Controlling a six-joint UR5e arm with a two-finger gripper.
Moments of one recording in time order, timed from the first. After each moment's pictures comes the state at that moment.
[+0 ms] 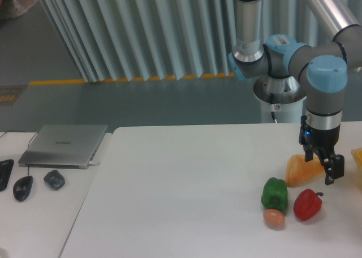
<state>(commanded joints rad) 2.45 -1.84 -1.58 -1.18 1.53 1.45</state>
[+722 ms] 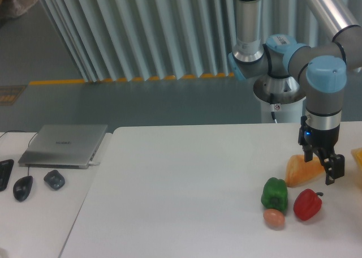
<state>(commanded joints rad) 2.47 -1.83 -1.62 -1.09 1.53 1.37</state>
